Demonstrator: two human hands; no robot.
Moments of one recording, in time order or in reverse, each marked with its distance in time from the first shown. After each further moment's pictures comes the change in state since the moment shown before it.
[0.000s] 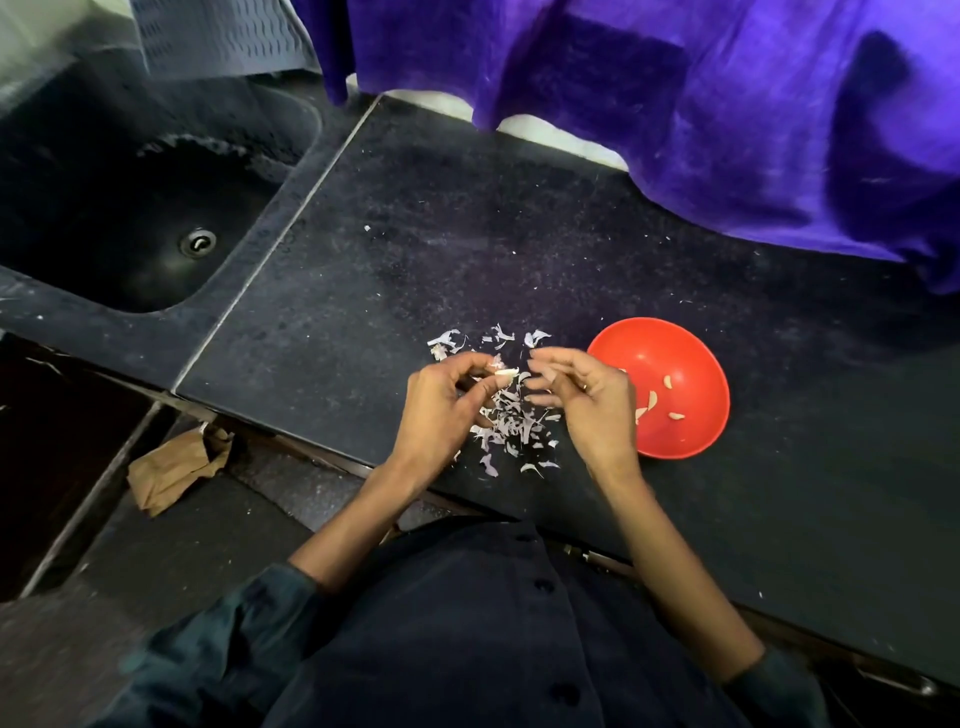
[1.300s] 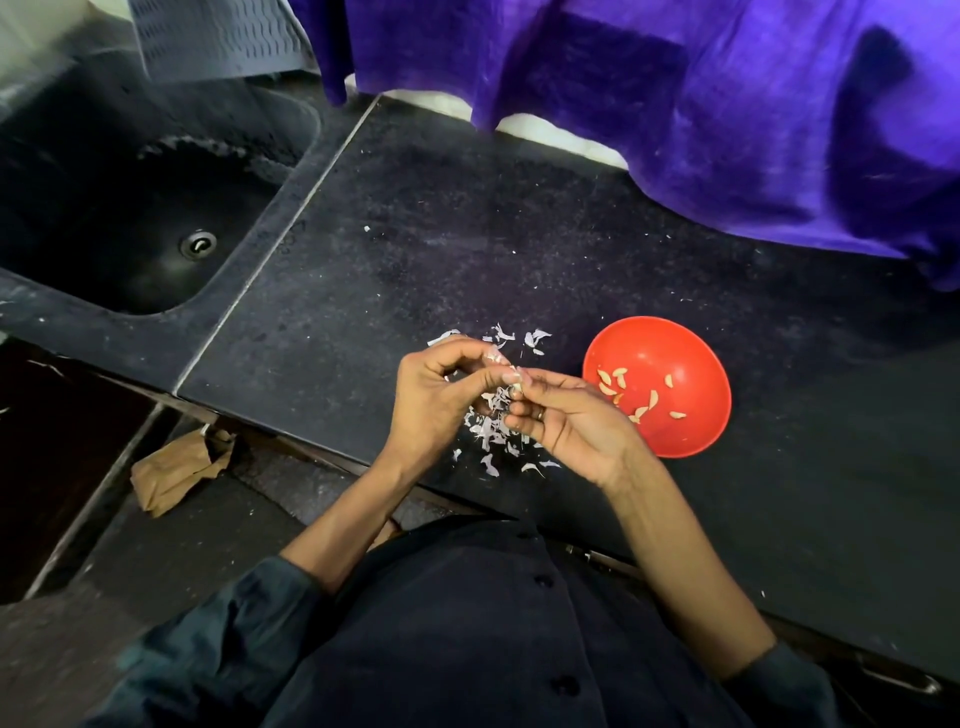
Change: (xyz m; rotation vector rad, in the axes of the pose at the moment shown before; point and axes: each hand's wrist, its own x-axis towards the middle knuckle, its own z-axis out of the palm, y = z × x) left_hand 0.003 0.007 -0.006 -0.352 0.007 0.152; right_hand -0.005 -0.031 0.003 0.672 -0.348 0.577
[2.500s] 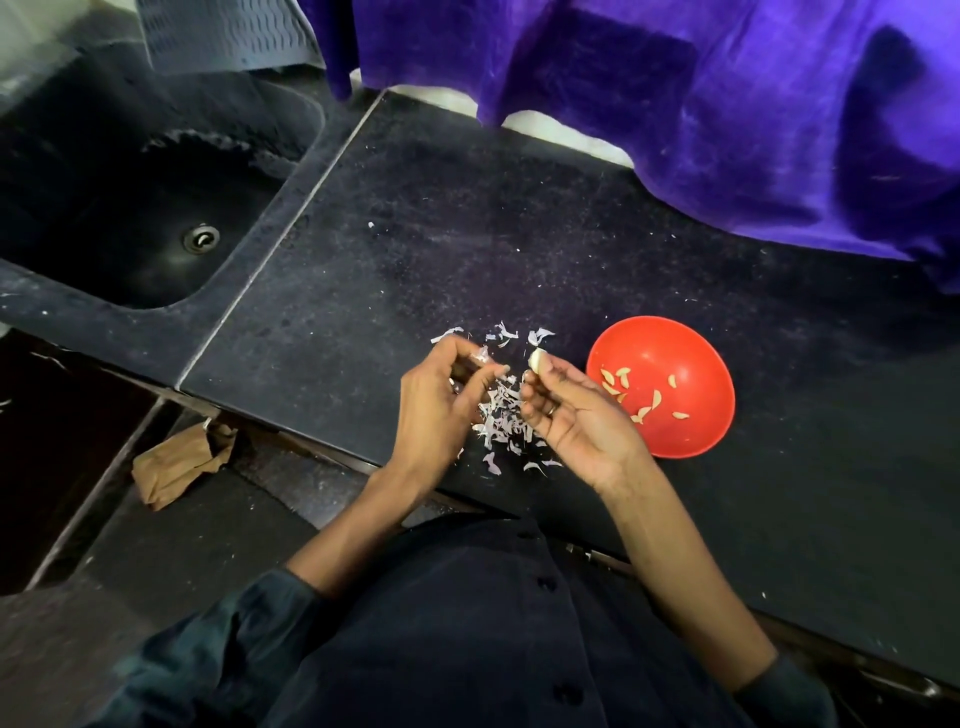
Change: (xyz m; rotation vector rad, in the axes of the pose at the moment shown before) left_hand -0.010 0.001 0.003 0.360 0.101 -0.029; right_hand -0.001 0.006 0.000 0.143 0.149 -0.087
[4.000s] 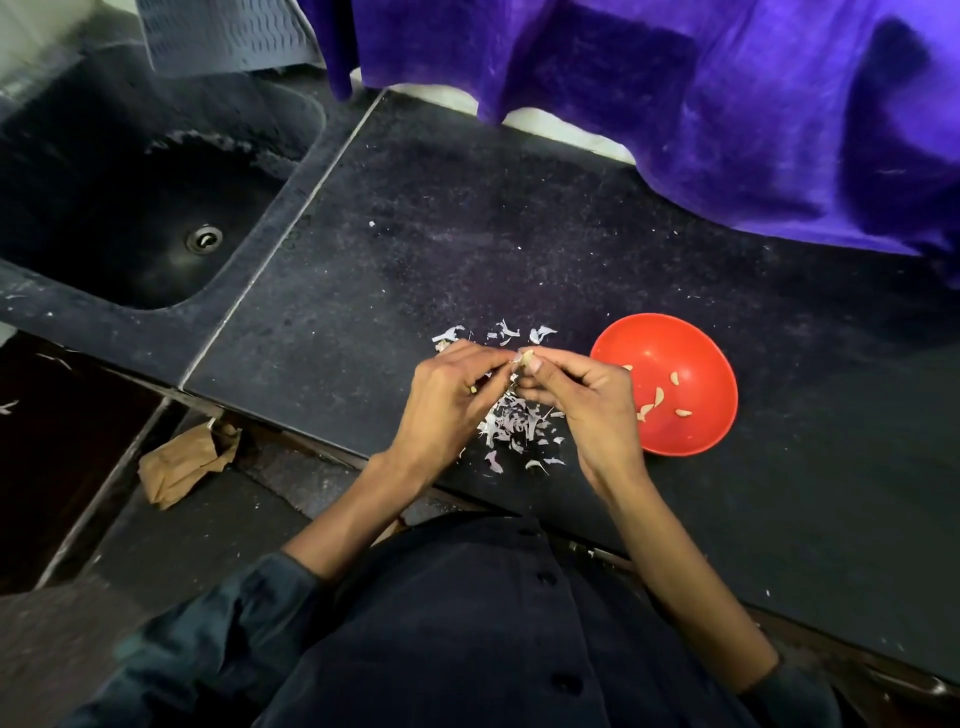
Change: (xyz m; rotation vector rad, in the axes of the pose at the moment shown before) left_hand 0.009 0.002 -0.002 0.358 -0.071 0.461; right_hand 0.001 0.006 0.000 -0.499 0.057 -0.487
